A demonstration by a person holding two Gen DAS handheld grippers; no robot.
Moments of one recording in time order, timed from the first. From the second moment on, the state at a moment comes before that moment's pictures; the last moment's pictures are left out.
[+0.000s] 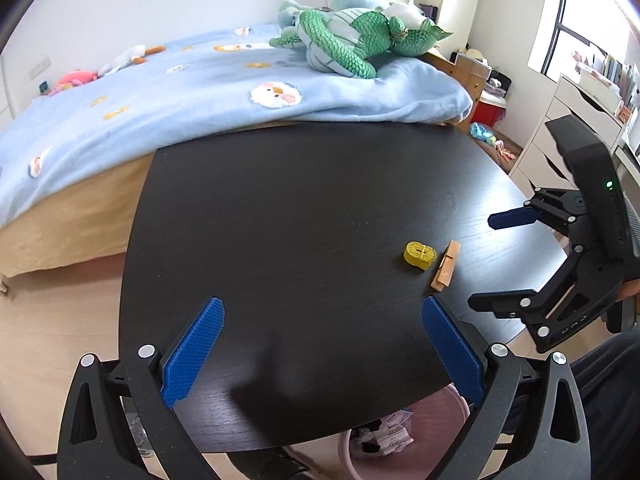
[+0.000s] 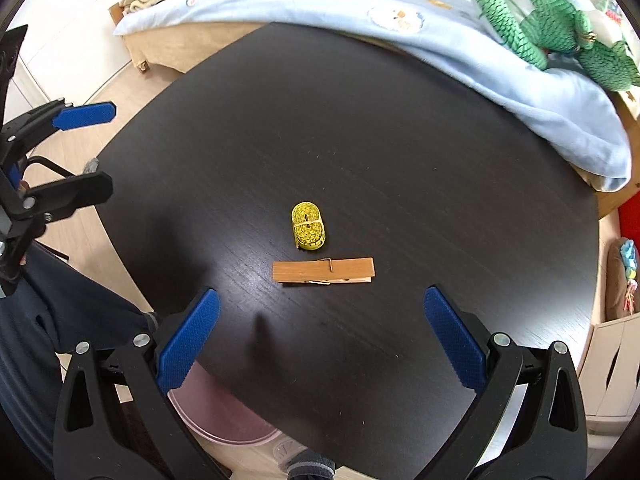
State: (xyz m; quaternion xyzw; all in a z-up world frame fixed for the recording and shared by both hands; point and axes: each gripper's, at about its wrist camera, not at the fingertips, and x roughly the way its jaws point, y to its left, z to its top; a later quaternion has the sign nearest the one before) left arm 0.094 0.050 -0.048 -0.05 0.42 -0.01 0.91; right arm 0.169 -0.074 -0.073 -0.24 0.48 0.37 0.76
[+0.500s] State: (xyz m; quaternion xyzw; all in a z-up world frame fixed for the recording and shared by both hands) left arm 0.098 0.051 -0.050 -0.07 0.42 -0.02 0.90; right arm 0.183 -0.056 -0.091 -0.25 0.49 0.38 0.74
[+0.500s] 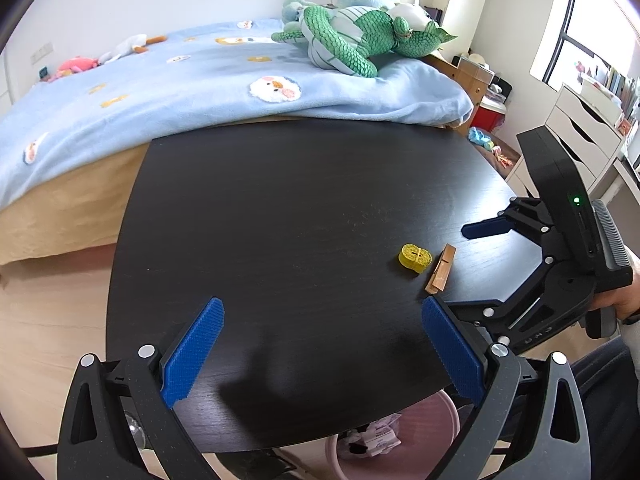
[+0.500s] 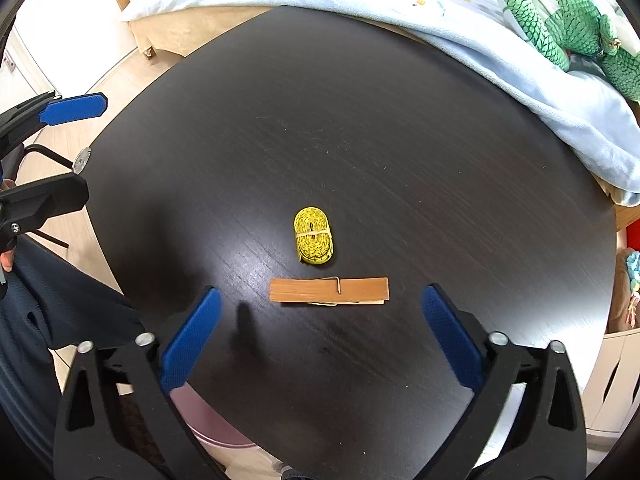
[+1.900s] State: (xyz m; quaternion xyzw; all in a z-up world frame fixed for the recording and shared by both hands) left arm 0.124 0.015 -0.041 -0.02 0.43 -0.07 0.90; right arm 0.189 -0.104 -0.071 -0.20 0.48 0.35 0.78
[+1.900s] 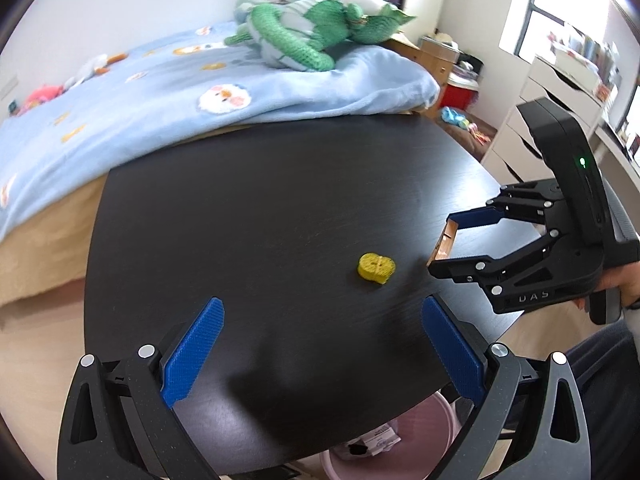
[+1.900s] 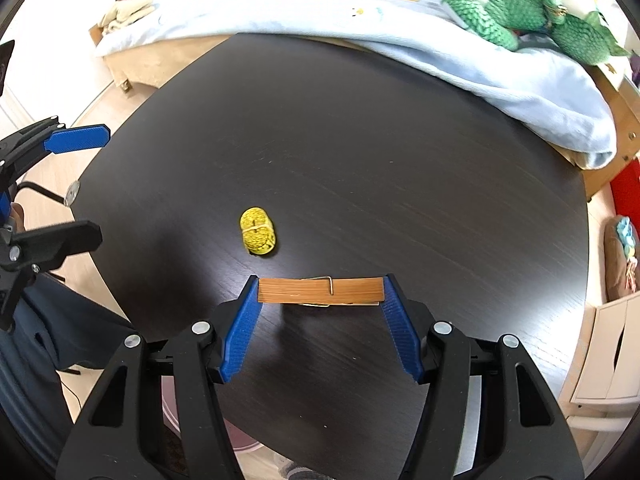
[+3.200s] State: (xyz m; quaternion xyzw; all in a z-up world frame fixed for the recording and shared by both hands) left arm 0.196 -0.049 -0.095 0.08 0.52 -0.15 0.84; right arm 0.202 -0.151 -0.057 -0.14 0.48 0.31 0.81
